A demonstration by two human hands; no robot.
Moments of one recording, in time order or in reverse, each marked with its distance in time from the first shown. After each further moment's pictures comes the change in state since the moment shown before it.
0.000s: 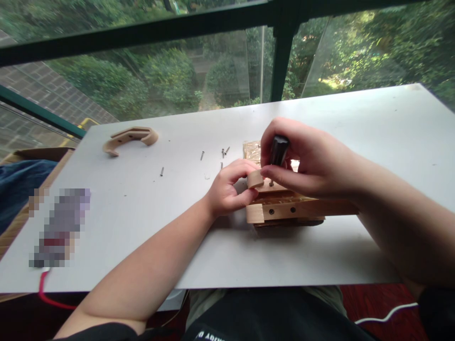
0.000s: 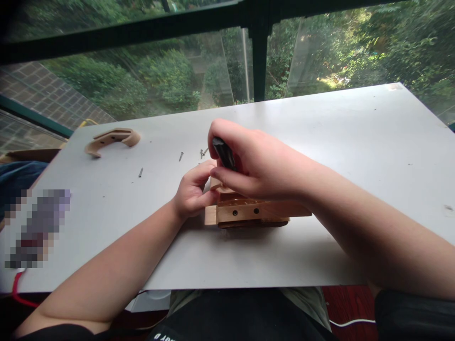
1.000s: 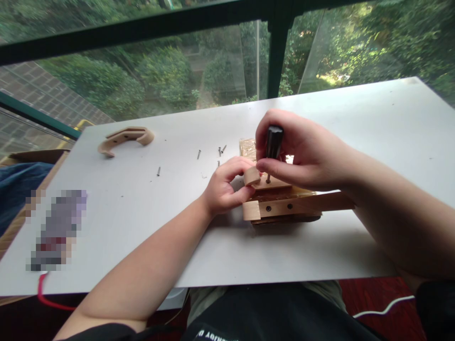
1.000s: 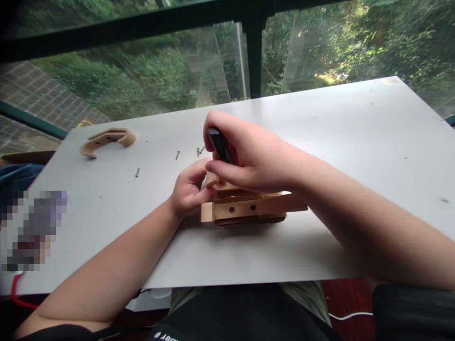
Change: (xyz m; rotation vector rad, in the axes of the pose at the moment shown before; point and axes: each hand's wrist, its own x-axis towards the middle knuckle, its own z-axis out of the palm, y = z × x) left_hand 0.000 0.005 0.001 -0.017 0.016 -0.029; right_hand 0.003 0.007 0.001 0.124 -0.013 0.063
